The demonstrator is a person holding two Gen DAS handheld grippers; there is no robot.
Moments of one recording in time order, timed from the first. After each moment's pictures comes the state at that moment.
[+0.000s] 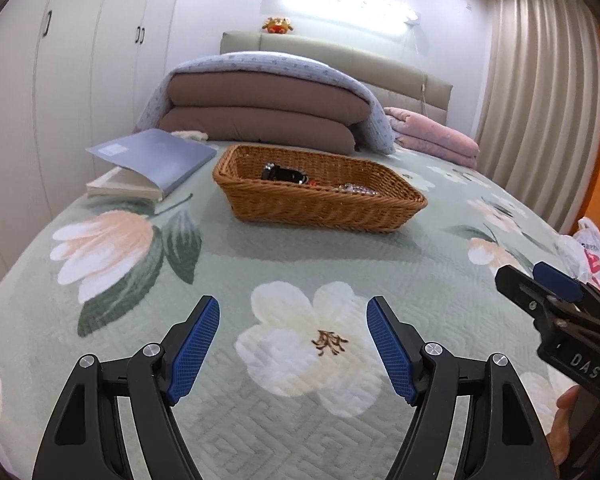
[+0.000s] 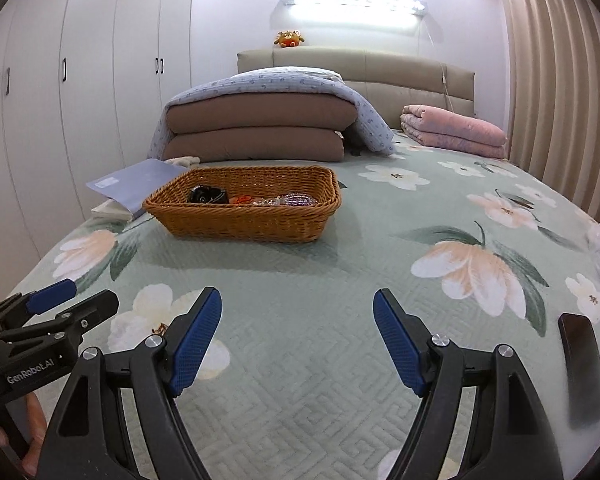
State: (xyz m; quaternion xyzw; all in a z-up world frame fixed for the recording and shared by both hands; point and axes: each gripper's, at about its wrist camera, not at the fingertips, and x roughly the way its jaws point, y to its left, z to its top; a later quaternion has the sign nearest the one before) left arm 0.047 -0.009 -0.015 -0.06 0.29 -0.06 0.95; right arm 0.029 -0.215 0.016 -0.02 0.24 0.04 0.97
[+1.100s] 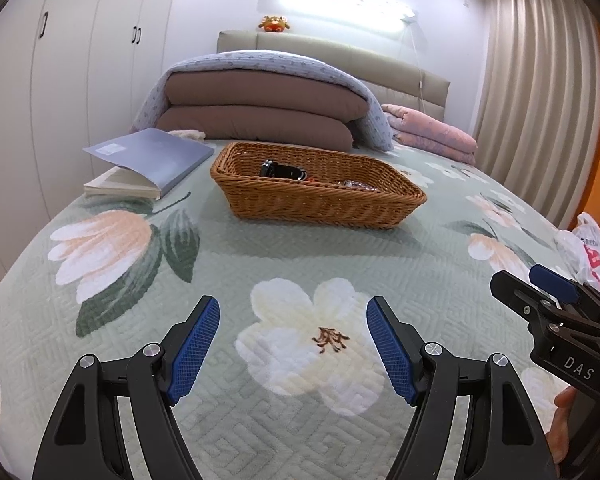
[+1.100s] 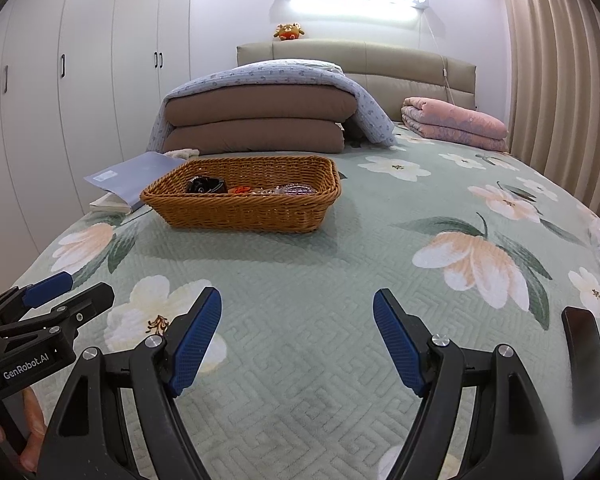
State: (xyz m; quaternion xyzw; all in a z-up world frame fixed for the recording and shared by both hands) left arm 0.049 -0.009 -0.018 -0.06 0.29 -0.06 0.95; right arm 0.033 -0.217 0.011 -0.01 0.26 0.04 0.97
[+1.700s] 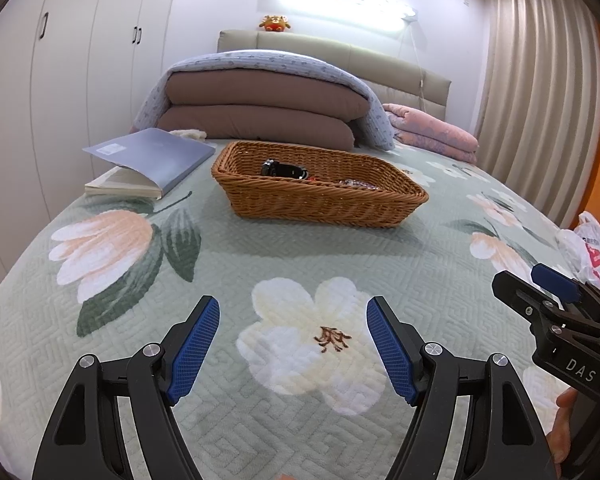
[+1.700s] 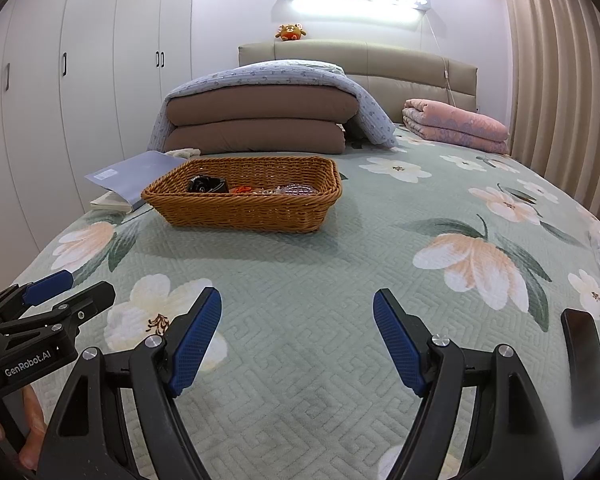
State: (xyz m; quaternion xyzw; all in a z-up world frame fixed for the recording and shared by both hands) left arm 0.050 -0.009 -0.019 -0.06 0.29 -0.06 0.95; right arm 0.032 -0.216 0.010 -0.01 0.26 0.03 0.97
